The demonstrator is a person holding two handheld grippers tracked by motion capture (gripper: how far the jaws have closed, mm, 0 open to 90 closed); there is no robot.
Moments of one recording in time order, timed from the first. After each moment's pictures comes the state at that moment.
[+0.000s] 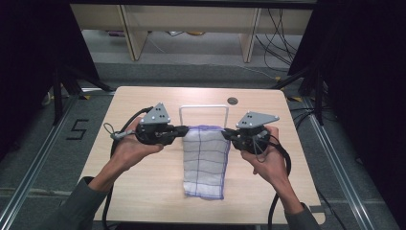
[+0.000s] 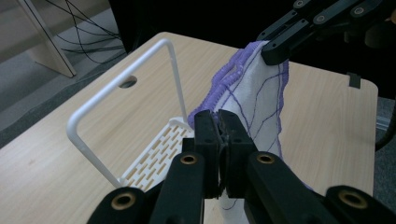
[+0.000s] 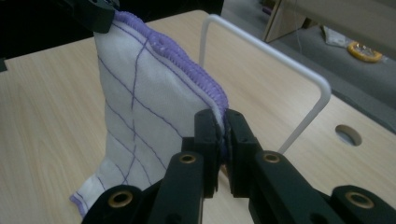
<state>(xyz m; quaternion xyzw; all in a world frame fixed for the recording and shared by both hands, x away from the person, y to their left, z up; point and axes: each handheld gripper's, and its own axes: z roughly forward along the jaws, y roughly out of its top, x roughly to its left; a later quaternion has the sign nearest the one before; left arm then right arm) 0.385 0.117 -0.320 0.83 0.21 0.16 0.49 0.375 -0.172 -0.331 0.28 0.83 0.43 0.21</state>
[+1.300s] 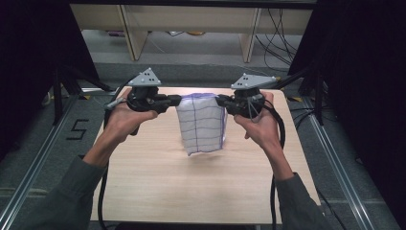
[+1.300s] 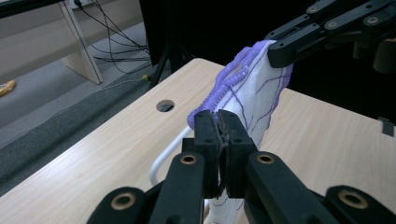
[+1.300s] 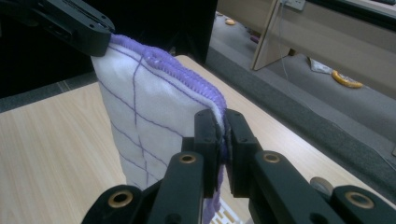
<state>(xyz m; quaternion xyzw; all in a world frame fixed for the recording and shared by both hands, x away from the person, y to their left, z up) 0.434 0.133 -0.273 0.80 0.27 0.18 0.50 0.430 -0.153 -0.277 0.29 0.81 0.46 0.22</state>
